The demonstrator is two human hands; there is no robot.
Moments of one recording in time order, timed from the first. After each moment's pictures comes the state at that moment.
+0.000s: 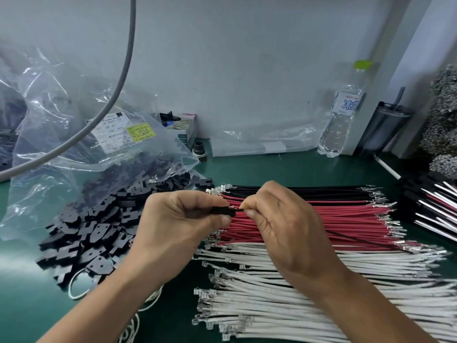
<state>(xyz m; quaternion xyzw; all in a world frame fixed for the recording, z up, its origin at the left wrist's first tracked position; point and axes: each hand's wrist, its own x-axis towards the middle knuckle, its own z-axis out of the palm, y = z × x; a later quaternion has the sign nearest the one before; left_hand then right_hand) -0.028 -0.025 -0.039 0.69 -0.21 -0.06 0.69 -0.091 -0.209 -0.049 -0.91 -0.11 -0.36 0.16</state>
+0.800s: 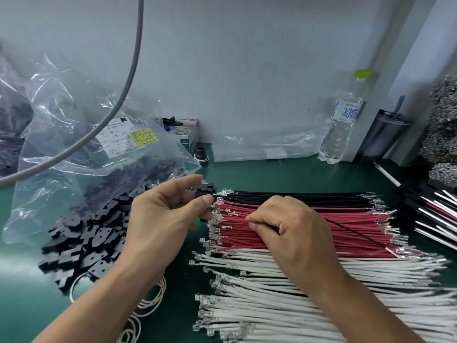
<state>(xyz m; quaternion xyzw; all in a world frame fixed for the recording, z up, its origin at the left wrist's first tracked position) -0.012 -0.021 -0.042 0.68 -0.12 -0.01 0.72 -0.092 -0.214 -0.050 -0.93 -0.03 -0.30 0.22</state>
